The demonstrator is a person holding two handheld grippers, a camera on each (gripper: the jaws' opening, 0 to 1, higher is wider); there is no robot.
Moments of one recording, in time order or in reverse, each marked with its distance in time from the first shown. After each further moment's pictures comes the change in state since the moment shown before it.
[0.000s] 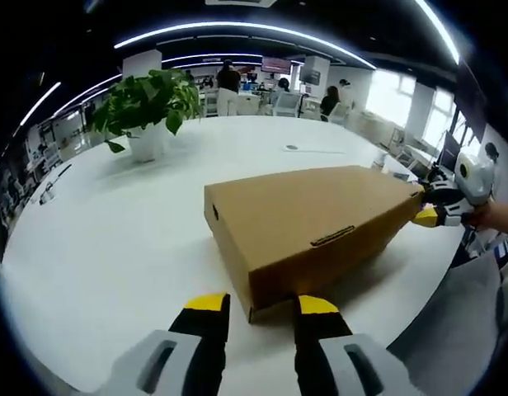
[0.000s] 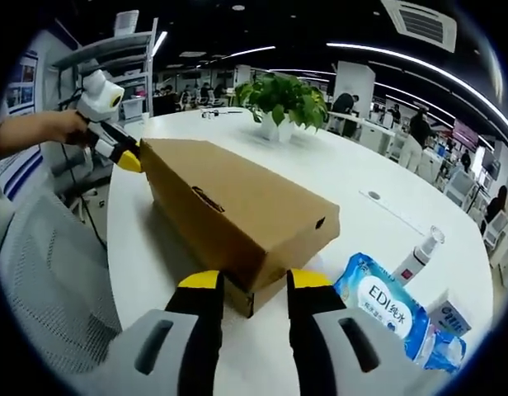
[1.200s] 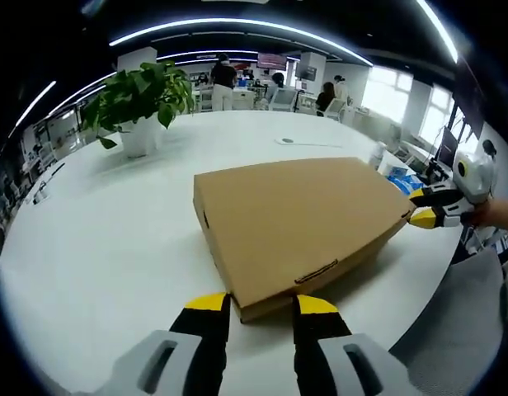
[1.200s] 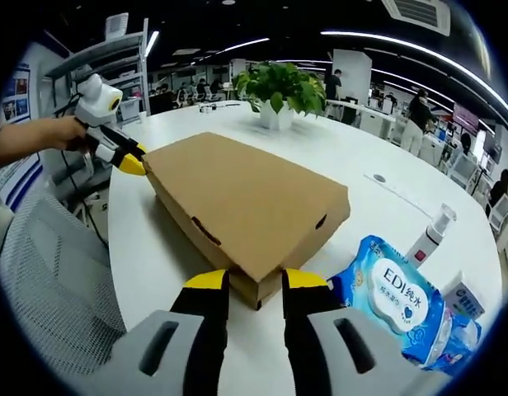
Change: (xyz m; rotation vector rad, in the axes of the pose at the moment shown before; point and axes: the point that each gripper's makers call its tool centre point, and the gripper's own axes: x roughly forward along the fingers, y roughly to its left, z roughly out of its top) left arm 0.021 -0.001 -0.005 0.007 0.020 -0.022; right arm 0.011 0.005 -0.017 0.065 0.037 0.012
